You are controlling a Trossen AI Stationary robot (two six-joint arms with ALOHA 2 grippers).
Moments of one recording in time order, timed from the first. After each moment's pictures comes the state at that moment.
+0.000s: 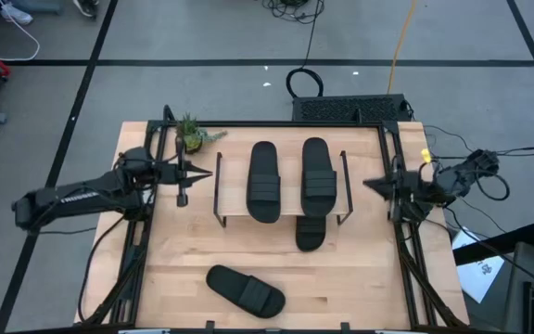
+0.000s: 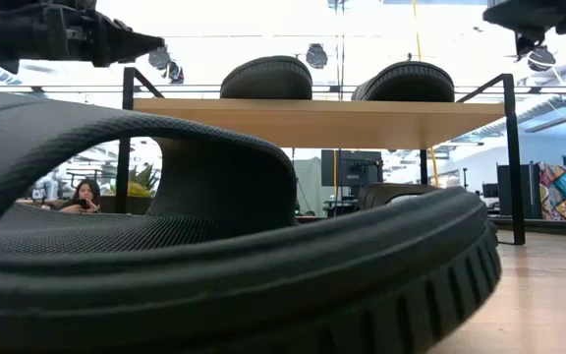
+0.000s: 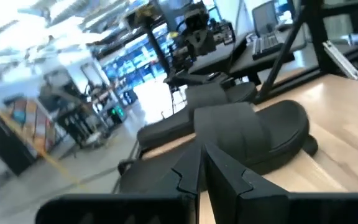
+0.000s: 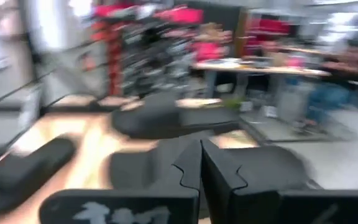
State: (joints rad) left arm 0.37 0.53 0.31 0.24 0.38 0.45; right arm 0.53 0.15 0.46 -0.37 0.72 -0.02
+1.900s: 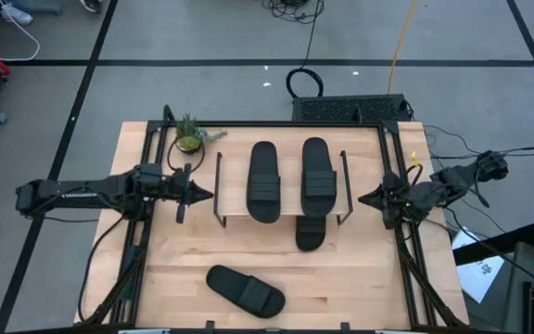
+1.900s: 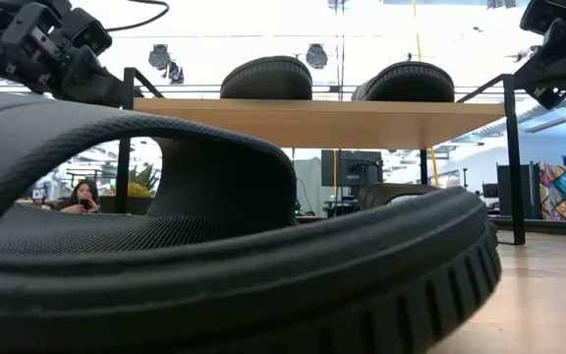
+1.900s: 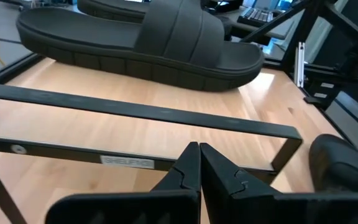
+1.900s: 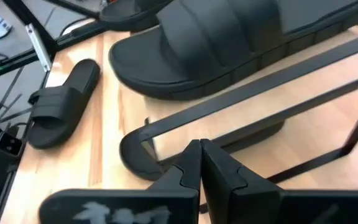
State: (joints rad) left arm 0.15 0.49 0.23 0.00 0.20 -0.13; right arm 0.44 0.29 0.49 -0.78 0.46 0.62
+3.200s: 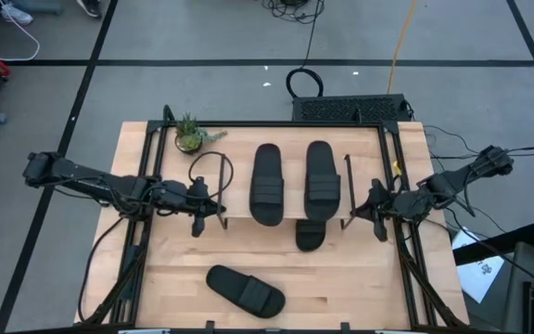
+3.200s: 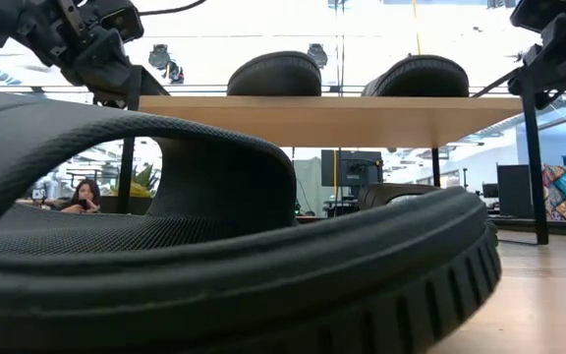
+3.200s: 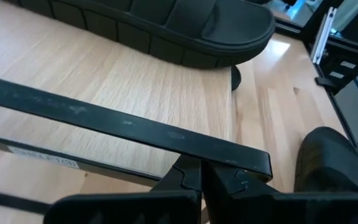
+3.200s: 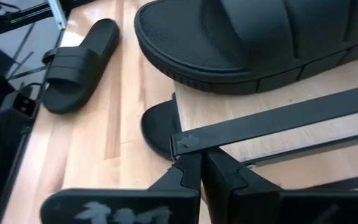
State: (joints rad) left arm -0.15 0.91 0.47 -0.07 -0.11 -0.38; right arm 0.46 0.50 0.49 -0.63 0.35 0.57
